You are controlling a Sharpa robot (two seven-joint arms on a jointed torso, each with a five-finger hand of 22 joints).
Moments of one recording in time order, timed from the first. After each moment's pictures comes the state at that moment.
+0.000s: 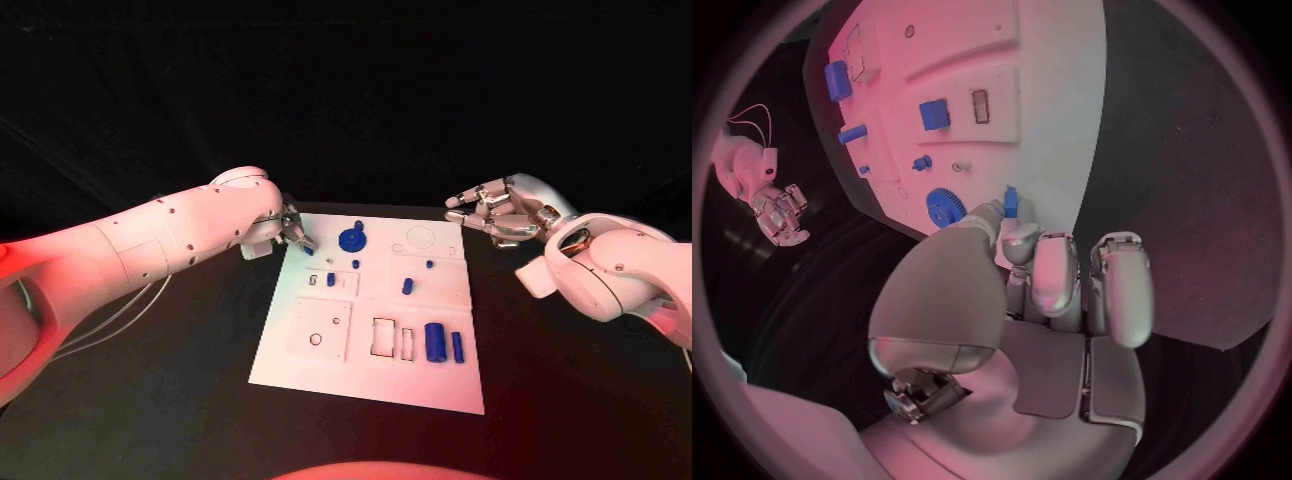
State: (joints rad) left arm 1.28 -0.58 0.03 1.07 -1.10 0.19 -0.63; left_hand 1.36 -0.02 0.21 0.23 0.32 0.97 0.05 0.41 0.63 1.31 -0.02 1.10 0.99 1.47 -0.09 1.24 1.23 0.05 1.46 0.01 1.45 1.31; right arm 1.33 -0.93 -0.12 1.60 -0.67 -0.42 0.09; right_hand 1.40 -0.08 0.02 0.26 0.34 0.96 0.14 0.15 0.10 1.20 0.06 1.01 1.03 1.46 -0.02 1.24 1.17 0.06 1.41 0.09 1.23 1.31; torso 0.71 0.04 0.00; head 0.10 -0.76
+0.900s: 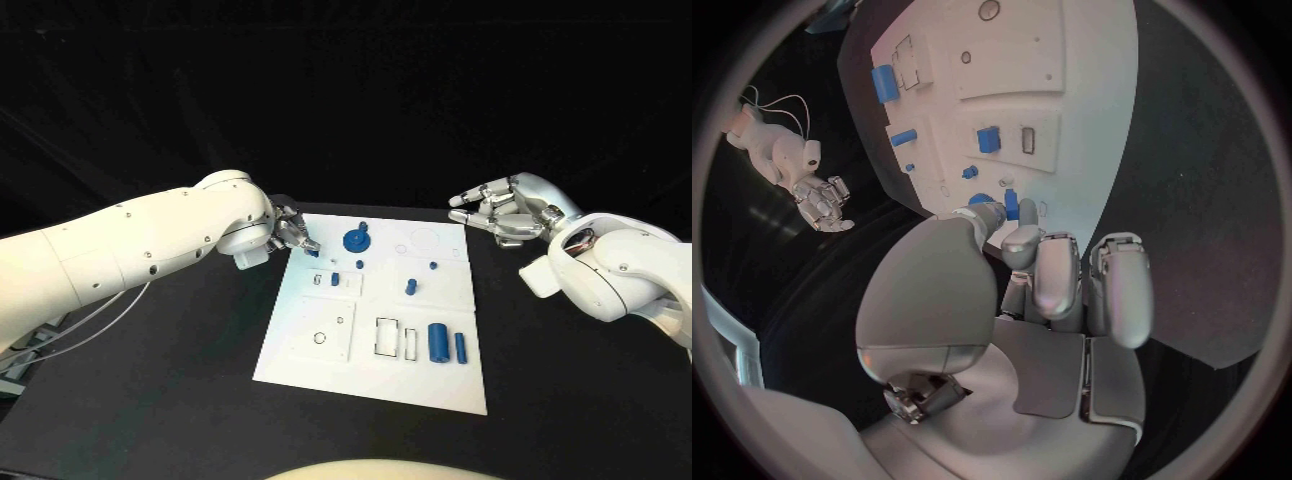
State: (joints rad) left arm 1.28 -0.74 0.03 1.33 -1.00 0.10 -0.60; left_hand 1.32 -0.14 0.51 0.29 0.31 0.96 0.06 0.48 0.69 1.34 -0.03 1.11 1.00 1.47 -0.09 1.24 1.24 0.05 1.46 0.01 1.46 1.31; right arm 1.33 -0.93 -0.12 1.60 -0.67 -0.42 0.09; right_hand 1.40 -0.08 0.02 0.26 0.34 0.96 0.14 0.15 0.10 1.20 0.06 1.01 1.03 1.46 -0.02 1.24 1.17 0.06 1.41 0.09 1.23 1.31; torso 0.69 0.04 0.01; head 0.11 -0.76
